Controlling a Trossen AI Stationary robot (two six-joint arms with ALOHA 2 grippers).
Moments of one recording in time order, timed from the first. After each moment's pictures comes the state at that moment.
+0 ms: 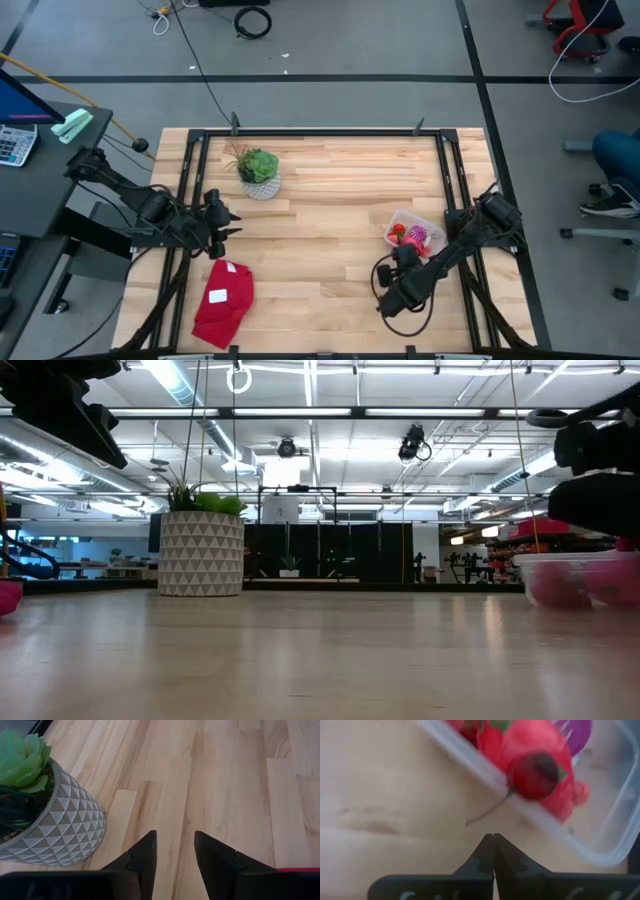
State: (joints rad) left arm -0.55 0.73 0.63 -0.79 -0.58 -0.51; right arm 0.68 1.91 1.16 -1.24 0.21 2.15
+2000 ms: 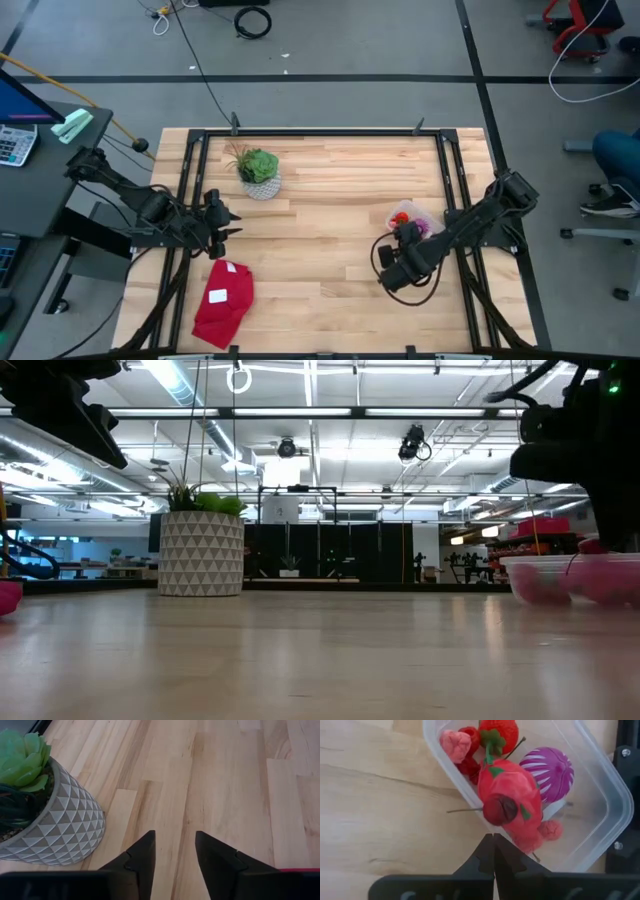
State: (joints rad) left arm -0.55 0.73 0.63 -0.79 -0.58 -0.52; right arm 0.55 1.69 1.07 -1.28 0.30 1.99
